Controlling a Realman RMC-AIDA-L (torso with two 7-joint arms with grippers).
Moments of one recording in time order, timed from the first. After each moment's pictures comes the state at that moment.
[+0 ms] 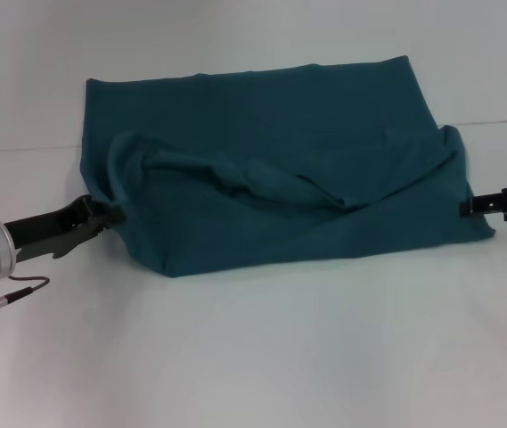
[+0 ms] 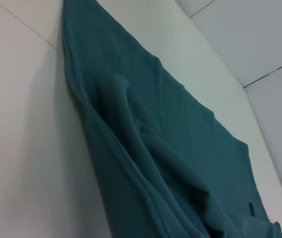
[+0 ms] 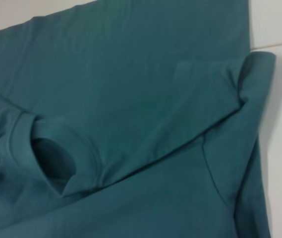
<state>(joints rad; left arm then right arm) -0.68 -2.07 0.57 0.48 2.08 1.02 -2.31 0.69 1.90 -0.65 -0.66 -2.50 -1.13 2.38</state>
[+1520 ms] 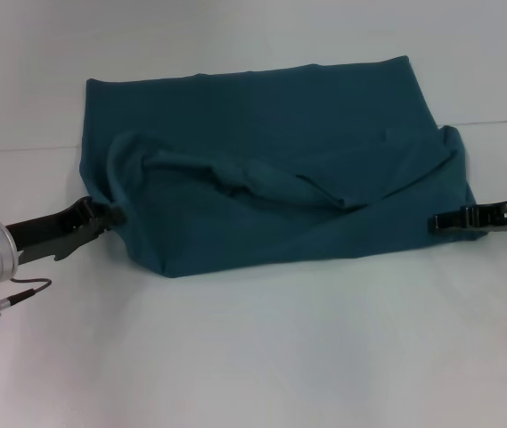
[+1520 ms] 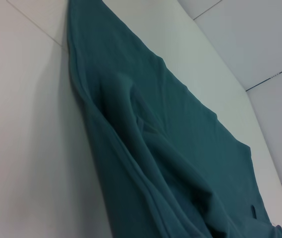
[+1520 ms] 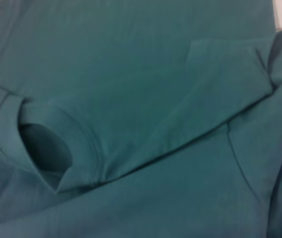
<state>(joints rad) -0.68 -2.07 0.57 0.48 2.07 1.01 -2.31 0.73 1.94 -0.75 -0.54 -2.49 -0.94 2.38</state>
